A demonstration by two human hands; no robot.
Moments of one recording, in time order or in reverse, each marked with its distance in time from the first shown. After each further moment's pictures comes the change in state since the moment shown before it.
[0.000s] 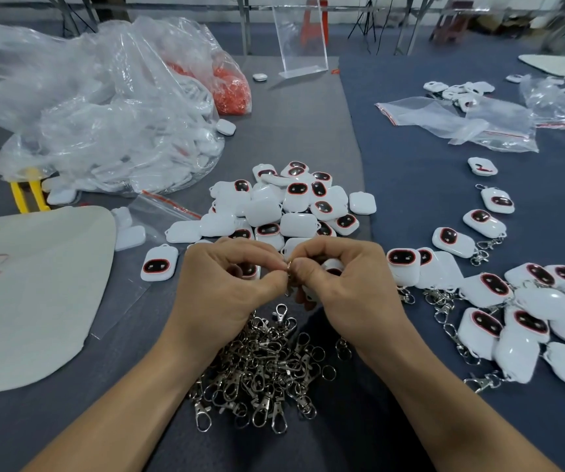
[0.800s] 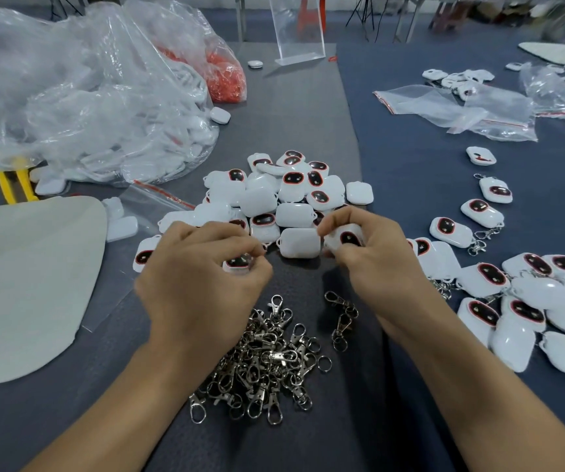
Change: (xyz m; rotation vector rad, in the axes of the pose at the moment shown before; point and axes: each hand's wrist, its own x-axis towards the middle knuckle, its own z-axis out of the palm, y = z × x) left_hand -0.010 0.007 -0.002 0.786 0.286 0.162; right_hand 0.012 -0.002 -0.024 -0.150 0.065 0.116
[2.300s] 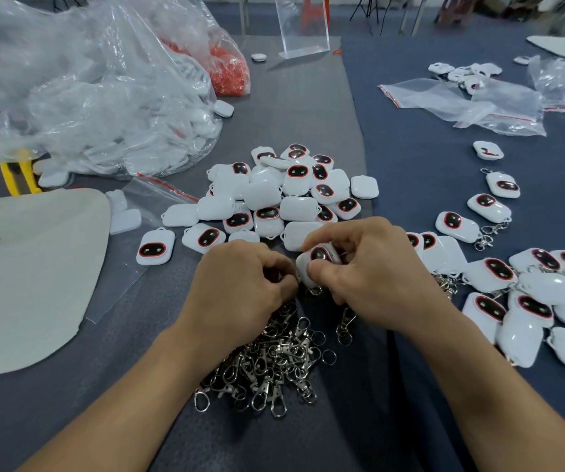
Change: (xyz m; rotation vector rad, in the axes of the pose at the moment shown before) left_hand 0.001 -0.007 0.021 -0.163 -0.492 0.030; right_hand -0.005 0.001 -0.005 -0.354 -0.118 -0.144
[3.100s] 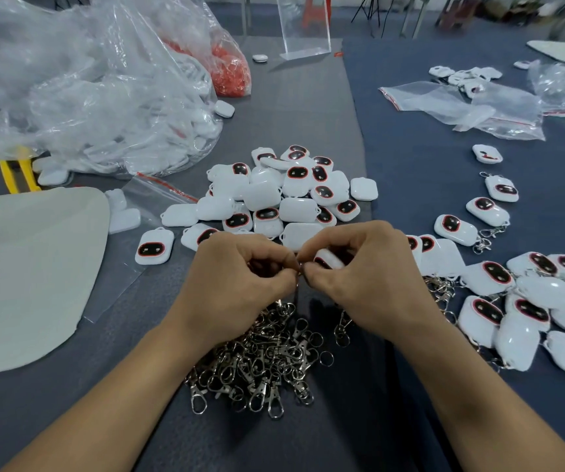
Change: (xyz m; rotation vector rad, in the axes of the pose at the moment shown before) left_hand 0.002 0.002 -0.007 -0.360 -0.001 0.042; right_hand -0.006 -0.007 0.004 0.021 0.082 -0.053
